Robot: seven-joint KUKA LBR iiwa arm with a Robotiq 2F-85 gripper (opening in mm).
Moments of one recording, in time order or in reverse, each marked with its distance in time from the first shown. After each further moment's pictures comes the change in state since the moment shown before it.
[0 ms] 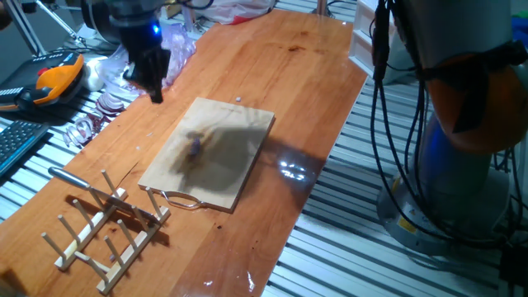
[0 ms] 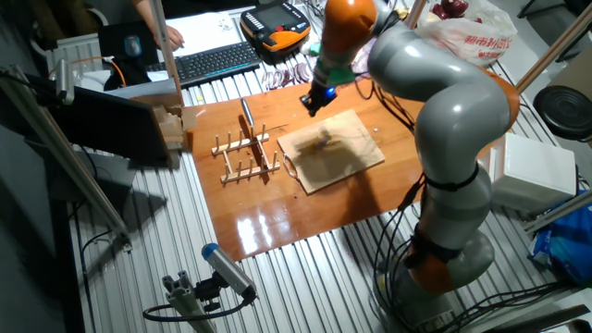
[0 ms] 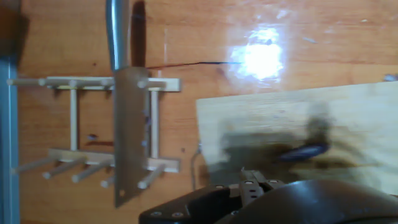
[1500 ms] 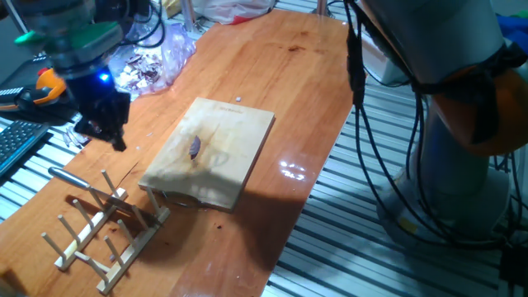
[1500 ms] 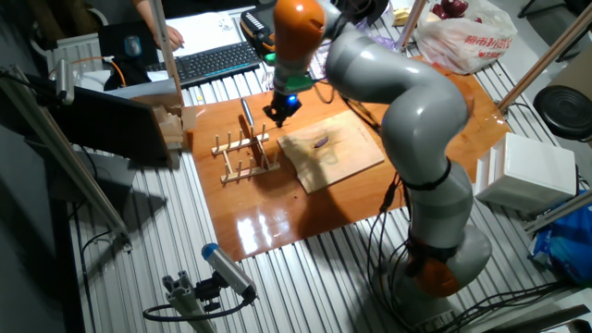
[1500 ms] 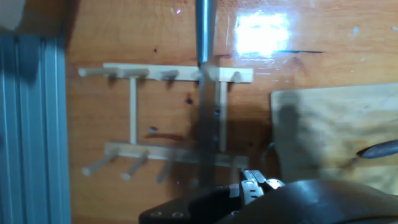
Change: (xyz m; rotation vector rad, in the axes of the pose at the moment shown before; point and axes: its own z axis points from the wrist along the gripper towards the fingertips) arm -0.008 0.112 0.023 0.043 0.072 0.020
